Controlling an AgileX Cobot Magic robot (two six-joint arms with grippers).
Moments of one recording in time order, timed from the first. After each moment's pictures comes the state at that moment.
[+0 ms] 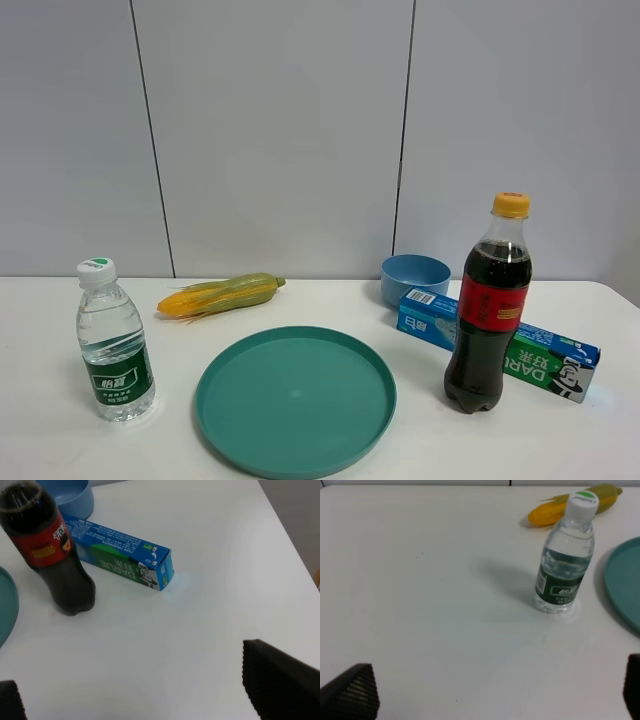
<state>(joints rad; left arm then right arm) 0.12 -0.01 -0.51 -0.08 1.06 0.05 0.01 0.00 -0.50 0.07 1.05 -0.01</state>
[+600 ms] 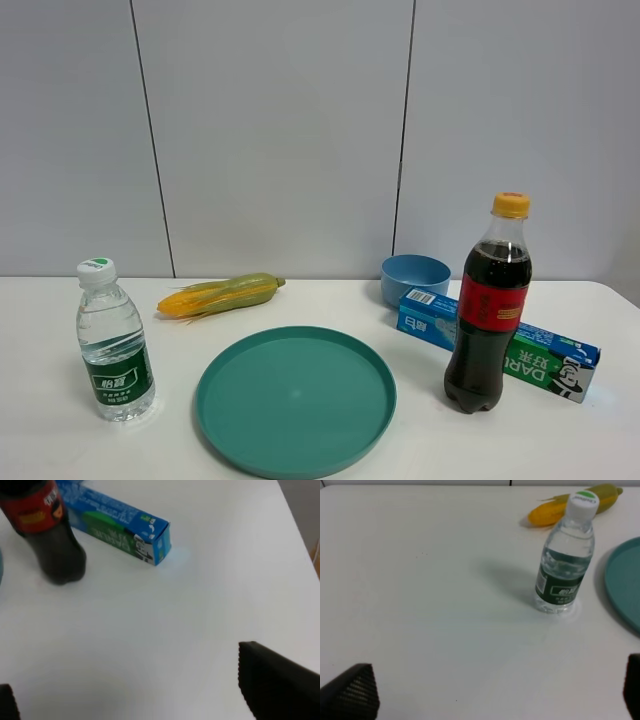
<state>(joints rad) 0.12 -0.01 -0.51 -0.08 1.06 0.05 0.01 0.19 -0.52 0.08 1.07 -0.16</state>
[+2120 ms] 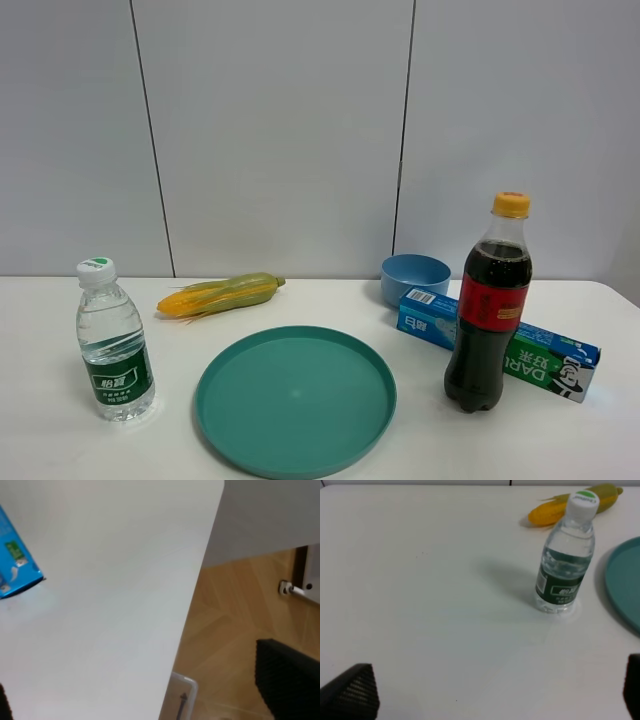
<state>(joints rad) 0.12 -0.01 -0.51 -0.08 1.06 0.05 -0.03 1.32 -1.01 -0.27 0.74 -0.52</state>
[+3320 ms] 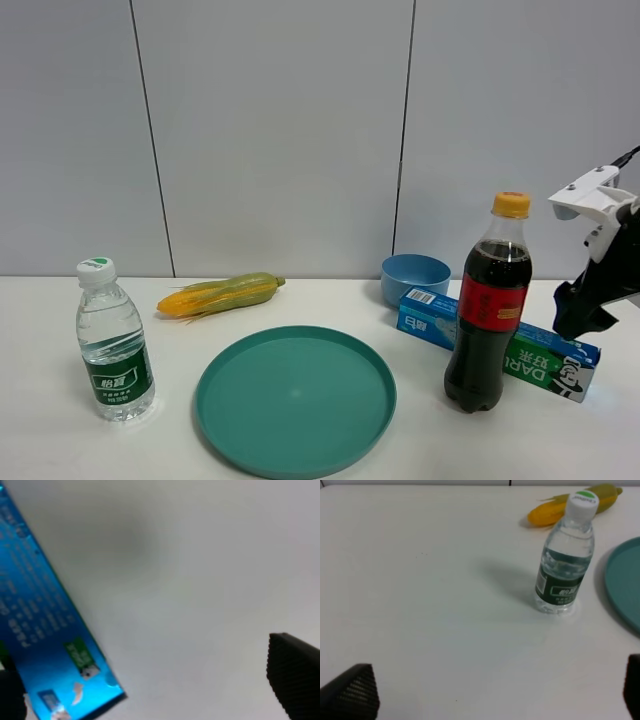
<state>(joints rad) 0.12 -0.01 -0.51 -0.08 1.06 0.05 -0.01 1.74 -1.01 -0.12 0.41 -0.58</state>
